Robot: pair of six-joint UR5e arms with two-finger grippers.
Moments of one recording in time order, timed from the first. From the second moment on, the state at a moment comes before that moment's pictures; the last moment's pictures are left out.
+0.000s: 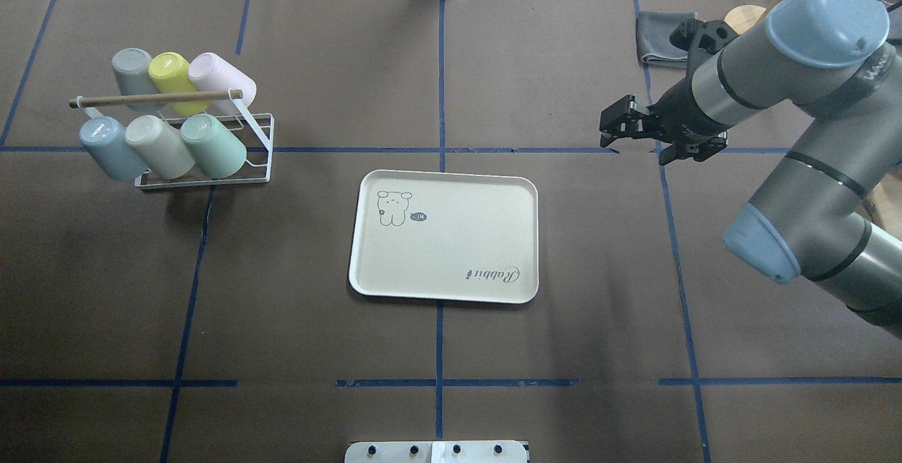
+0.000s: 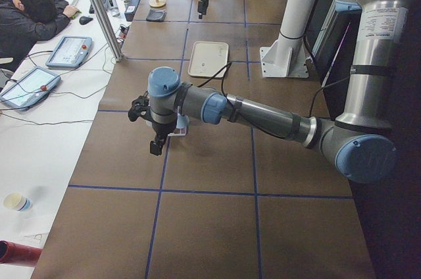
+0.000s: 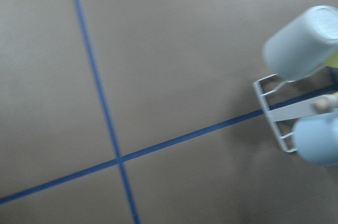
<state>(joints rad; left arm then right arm) -1.41 -1.66 -1.90 -1.57 -2.33 0.04 0.88 -1.24 1.91 -1.44 2.15 1.19</state>
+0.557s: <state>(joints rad) -1.13 -1.74 -2.20 -1.28 -1.92 0.05 0.98 -1.32 1.94 -1.58 2.15 0.91</state>
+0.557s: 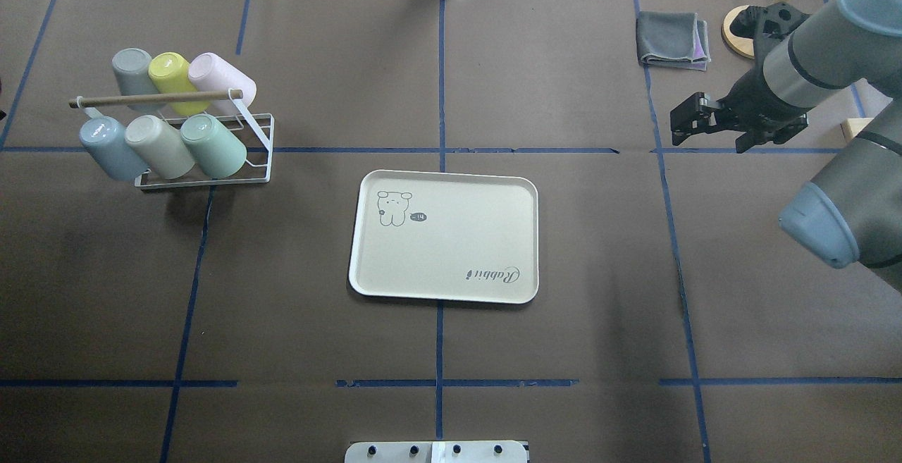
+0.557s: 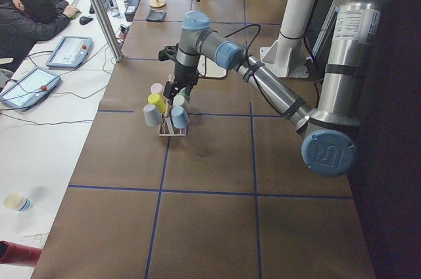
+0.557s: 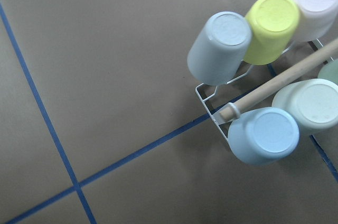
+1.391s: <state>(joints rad) -0.71 -2.00 -2.28 -0.85 -1.31 0.30 1.06 -1.47 1.93 -1.57 2.14 0.66</state>
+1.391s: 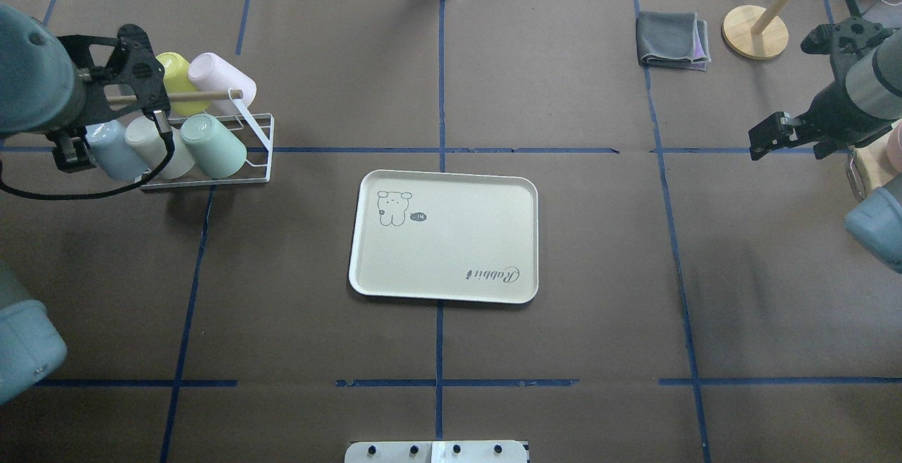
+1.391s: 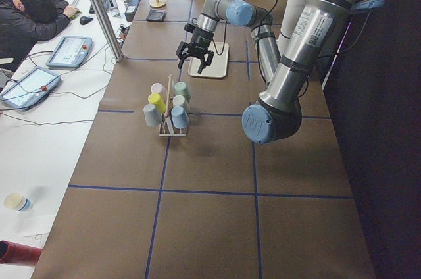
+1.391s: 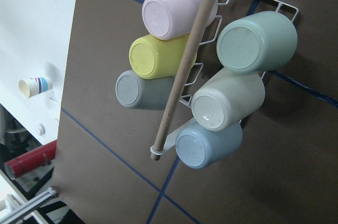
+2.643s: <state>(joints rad) -0.38 -2.05 -2.03 -0.71 -0.74 0.71 1.11 -1.49 1.88 -1.57 2.15 0.59</state>
